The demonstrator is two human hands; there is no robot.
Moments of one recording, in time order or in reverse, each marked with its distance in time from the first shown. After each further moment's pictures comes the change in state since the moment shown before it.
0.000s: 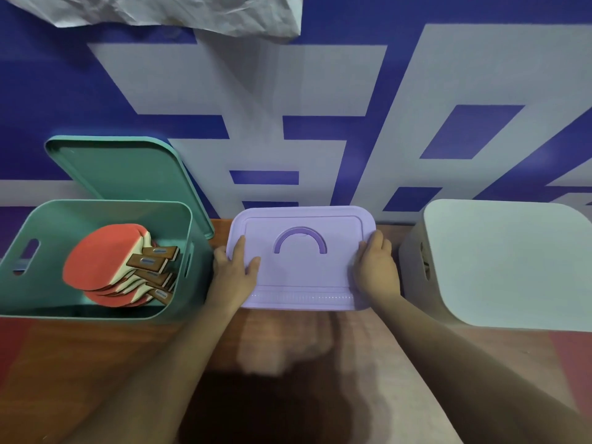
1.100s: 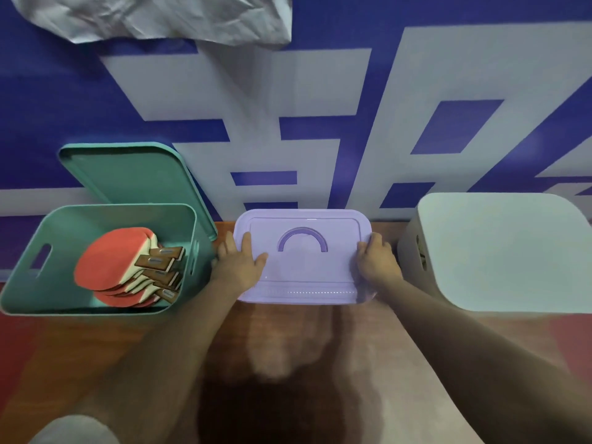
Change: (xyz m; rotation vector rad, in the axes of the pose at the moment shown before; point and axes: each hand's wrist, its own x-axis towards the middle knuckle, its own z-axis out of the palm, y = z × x) left_hand 0.016 0.014 -0.015 0.422 -0.186 -0.002; right_hand 0.005 0.005 -0.009 0.069 -0.217 0.160
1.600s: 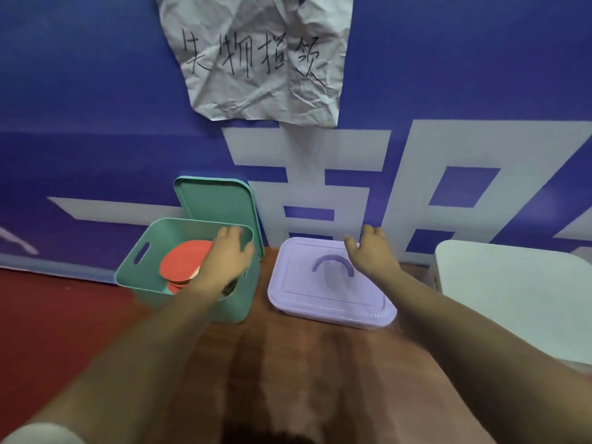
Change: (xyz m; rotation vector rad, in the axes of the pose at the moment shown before) left_hand -0.098 -0.053 -0.129 -0.321 0.423 0.008; right_hand -0.062 -0.115 -0.072 -0.018 0.032 -0.374
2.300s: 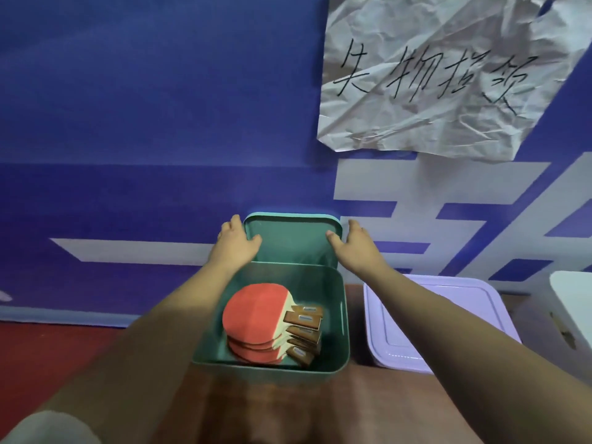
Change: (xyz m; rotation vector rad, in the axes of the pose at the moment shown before) left_hand 0.189 -0.171 -0.096 -0.069 -0.132 -0.063; right_hand 0.070 -0.256 0.127 0.202 -0.024 0.083
